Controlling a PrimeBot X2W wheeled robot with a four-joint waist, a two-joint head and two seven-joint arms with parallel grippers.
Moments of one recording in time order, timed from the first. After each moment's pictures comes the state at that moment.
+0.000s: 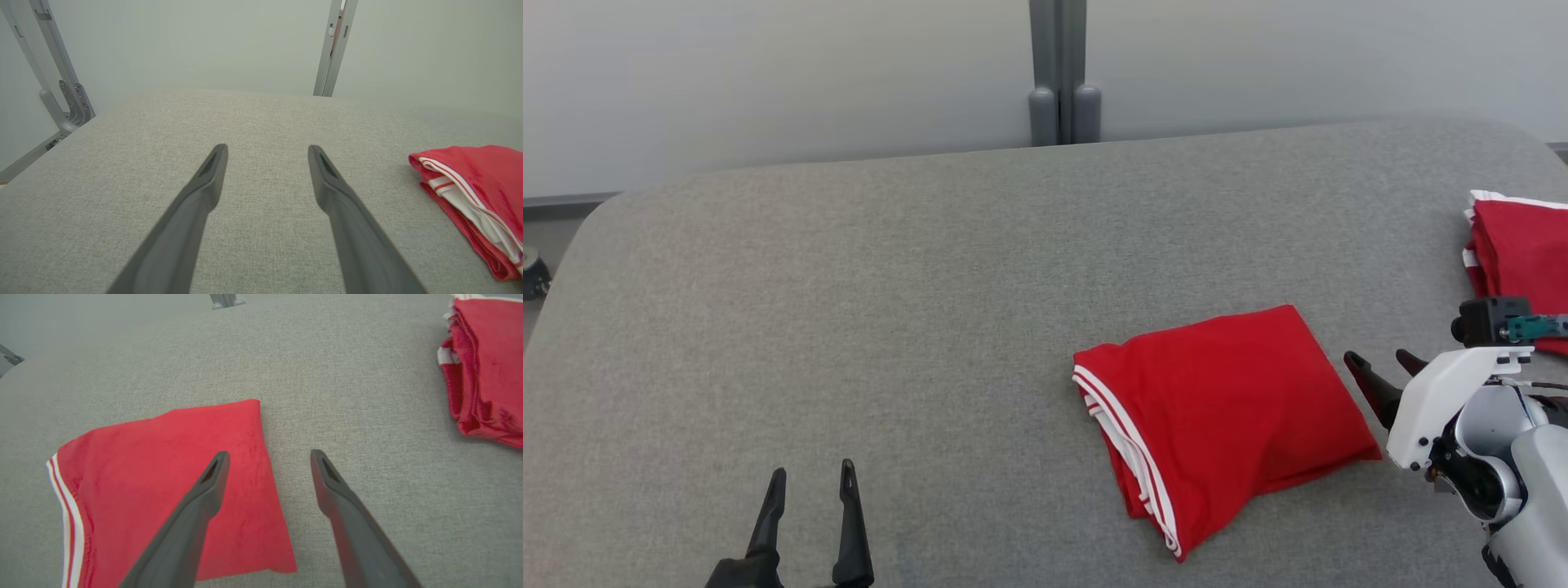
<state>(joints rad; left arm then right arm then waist) 0.18 0.05 -0.13 0.08 -0.21 0.07 -0.26 -0.28 -0.37 0.12 0.39 0.56 0.13 0.35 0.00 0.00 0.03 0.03</state>
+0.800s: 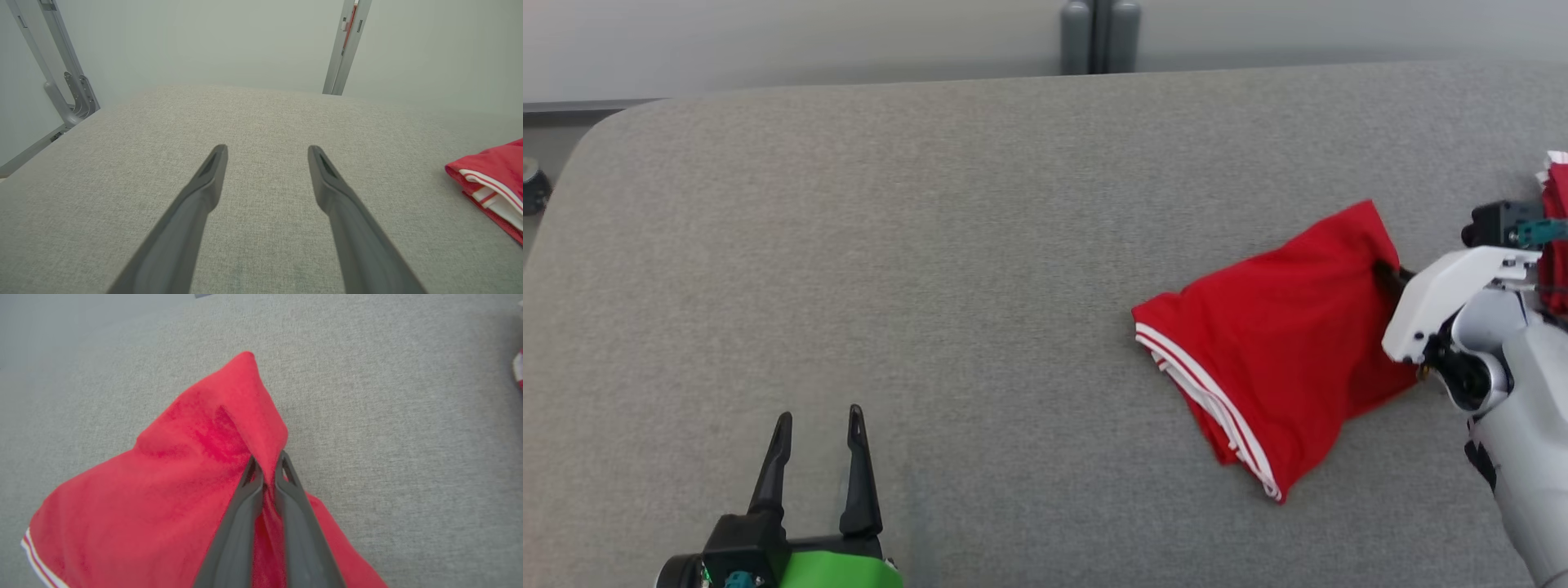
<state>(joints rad) 0.09 0.05 -0.16 0.05 -0.22 0.08 -0.26 -0.58 -0.32 0.11 0.72 0.55 0.13 0.31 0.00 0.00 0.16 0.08</state>
